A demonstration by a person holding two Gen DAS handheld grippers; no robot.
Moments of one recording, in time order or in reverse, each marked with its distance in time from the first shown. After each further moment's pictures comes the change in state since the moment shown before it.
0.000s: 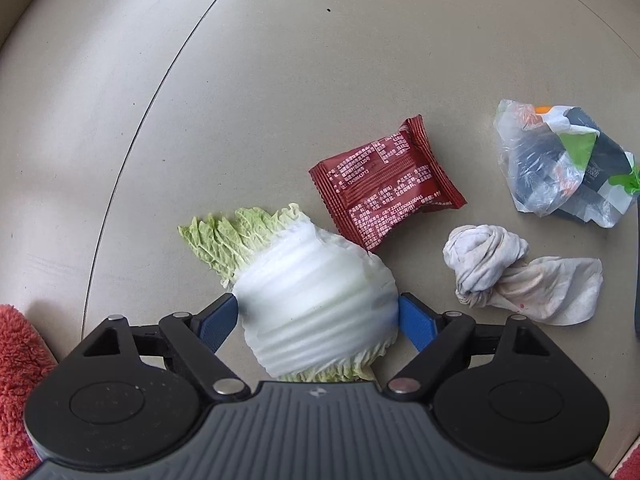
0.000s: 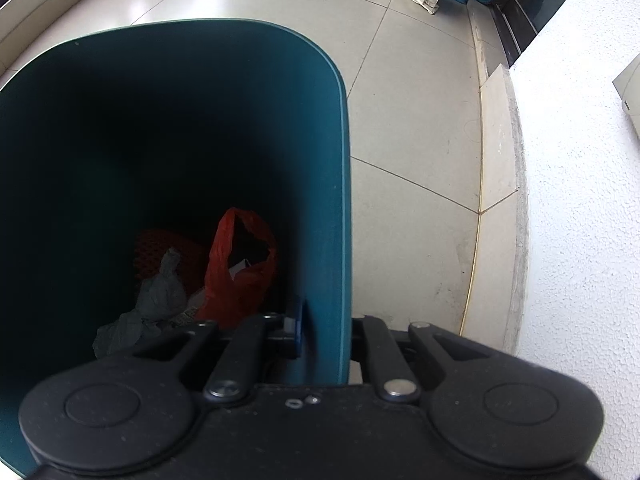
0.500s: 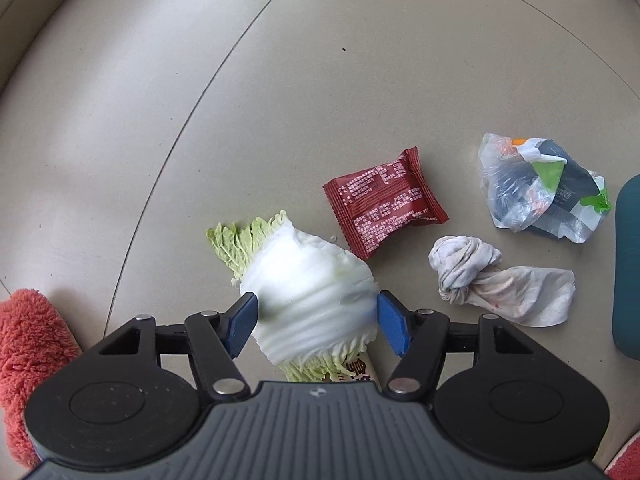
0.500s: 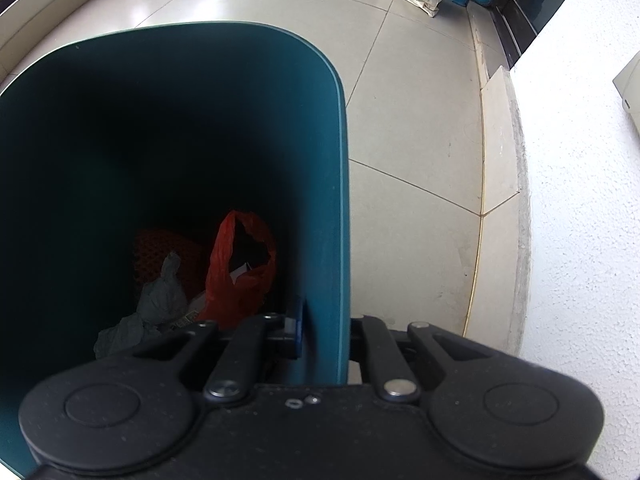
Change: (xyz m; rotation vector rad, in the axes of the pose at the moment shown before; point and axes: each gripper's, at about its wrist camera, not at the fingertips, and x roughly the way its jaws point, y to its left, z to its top) left arm -0.043 0.011 -0.024 -0.061 -0.054 0.003; right arm -0.001 -0.004 -0.005 0.007 -0.018 0.014
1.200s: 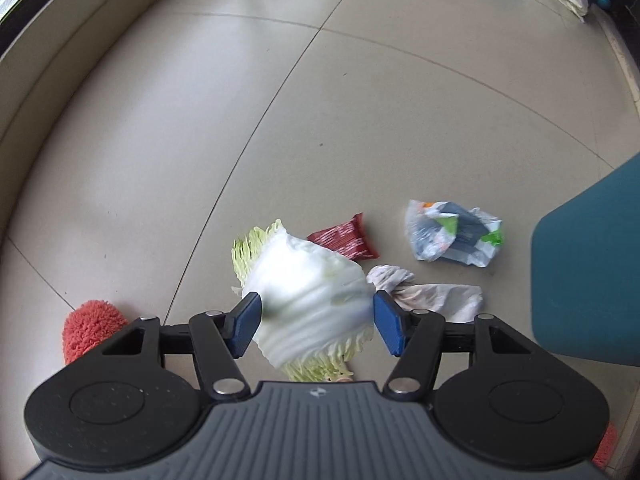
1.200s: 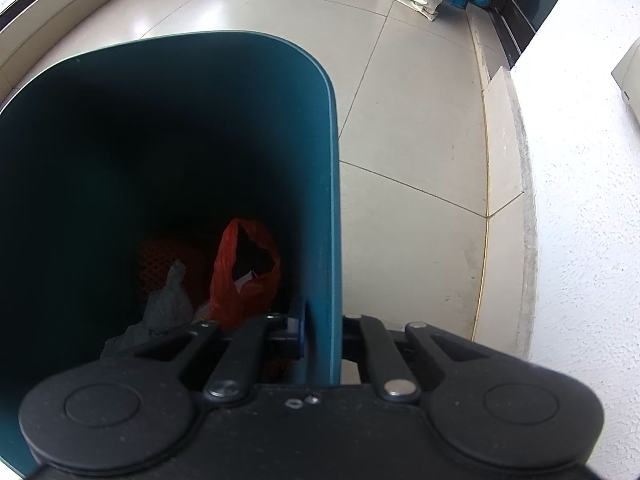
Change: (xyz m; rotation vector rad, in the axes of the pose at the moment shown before) left arm -0.180 -0.031 0.019 0.039 -0.134 -0.014; right arm -0.007 -0.014 -0.002 0.028 -0.023 0.033
